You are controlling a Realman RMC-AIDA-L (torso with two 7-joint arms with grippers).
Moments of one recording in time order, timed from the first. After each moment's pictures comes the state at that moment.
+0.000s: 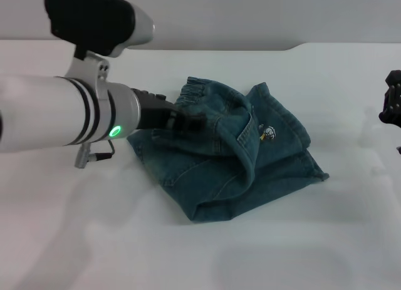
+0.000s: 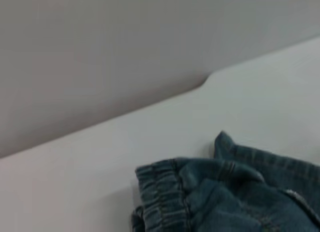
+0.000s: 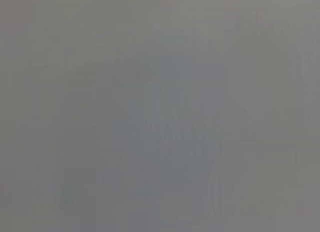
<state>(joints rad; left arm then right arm) -0.33 -2.06 -1.29 -1.66 2.72 -0.97 0.03 0.20 2.07 1.23 0.53 -2.81 -0.98 0.20</state>
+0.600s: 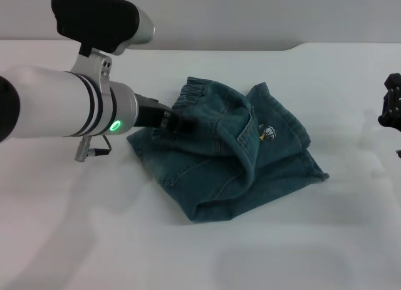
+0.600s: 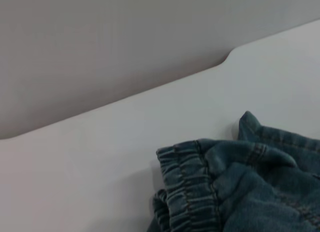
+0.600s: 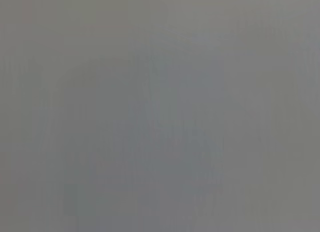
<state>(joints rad) -0.41 -2.06 -1.32 -1.54 2.73 -0.98 0.02 0.19 2.07 1.22 0.54 -2.82 -0.98 0.20</state>
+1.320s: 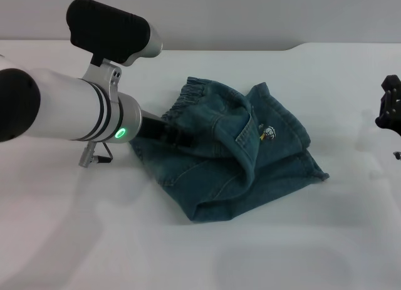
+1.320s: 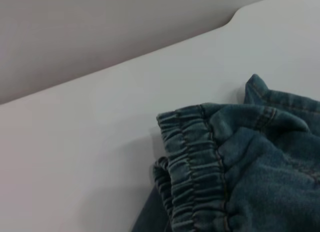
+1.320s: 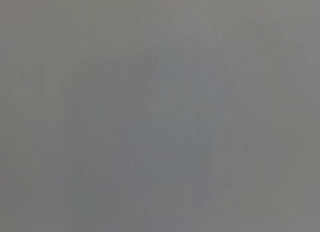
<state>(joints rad) -0.48 -2.06 -1.32 -1.42 2.72 -1.01 0.02 0.18 2.07 1.21 0.54 -2.82 -0.98 0.20</state>
